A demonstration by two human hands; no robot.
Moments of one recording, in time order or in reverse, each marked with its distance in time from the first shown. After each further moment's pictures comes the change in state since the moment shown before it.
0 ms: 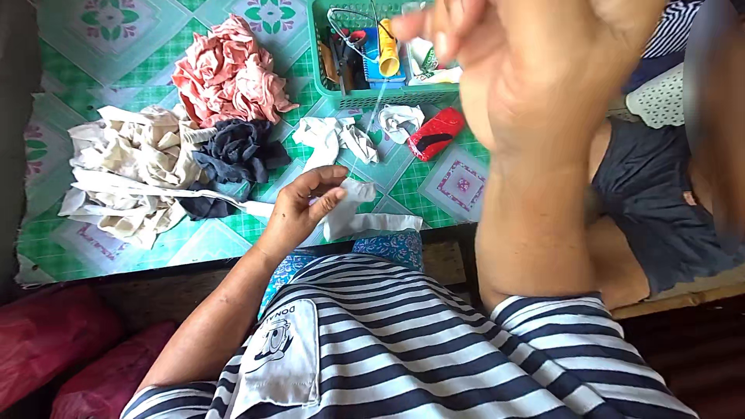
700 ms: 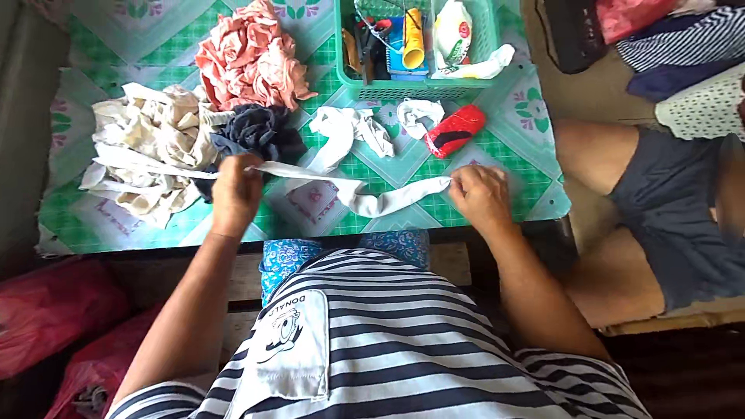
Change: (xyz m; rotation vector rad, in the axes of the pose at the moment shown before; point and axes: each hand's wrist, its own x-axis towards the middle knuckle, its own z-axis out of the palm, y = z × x) left_hand -0.048 -0.068 -0.087 0.664 0.236 -0.069; right_hand -0.193 0.078 -0.096 -1.222 -0.404 0.461
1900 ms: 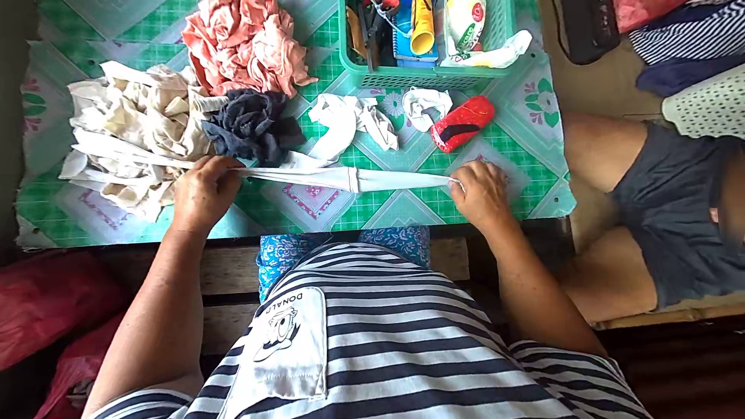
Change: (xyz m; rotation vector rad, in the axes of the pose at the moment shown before) left_hand -0.007 -0.022 -0.032 0.147 -0.163 -0.122; right_hand -0.001 0.007 0.014 -0.033 -0.132 0.032
